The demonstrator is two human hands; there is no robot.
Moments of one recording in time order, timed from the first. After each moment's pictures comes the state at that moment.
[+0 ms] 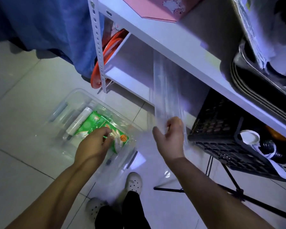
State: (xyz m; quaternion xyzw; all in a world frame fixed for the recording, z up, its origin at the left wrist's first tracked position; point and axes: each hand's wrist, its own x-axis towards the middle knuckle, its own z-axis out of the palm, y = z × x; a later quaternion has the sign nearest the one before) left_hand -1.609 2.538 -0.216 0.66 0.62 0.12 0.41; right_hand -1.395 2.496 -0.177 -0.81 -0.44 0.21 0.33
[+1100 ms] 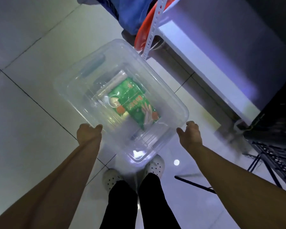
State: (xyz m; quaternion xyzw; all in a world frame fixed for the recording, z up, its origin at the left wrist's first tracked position) left_hand -1.736 2.483 -0.409 0.24 0.88 0.12 0.39; right_hand -1.427 2.472 -0.387 -0.85 -0.40 0.35 -0.03
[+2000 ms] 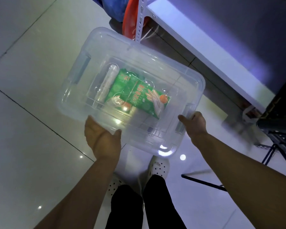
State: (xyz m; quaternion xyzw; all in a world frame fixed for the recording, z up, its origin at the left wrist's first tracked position) left_hand -1.664 2.459 -0.432 0.44 0.84 0.11 0.30; right_hand -1.405 2.481 -0.443 -0.87 -0.26 0.39 0.16
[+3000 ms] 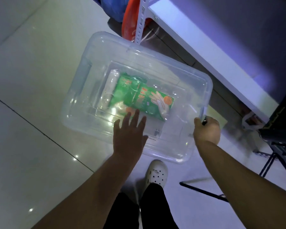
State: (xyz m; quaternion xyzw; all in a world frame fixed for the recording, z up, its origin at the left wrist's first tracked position) left_hand -1.618 2.486 -0.444 0.79 0.58 -0.07 0.20; right_hand -1.386 2.487 -0.454 -0.93 -0.30 0.20 0.10
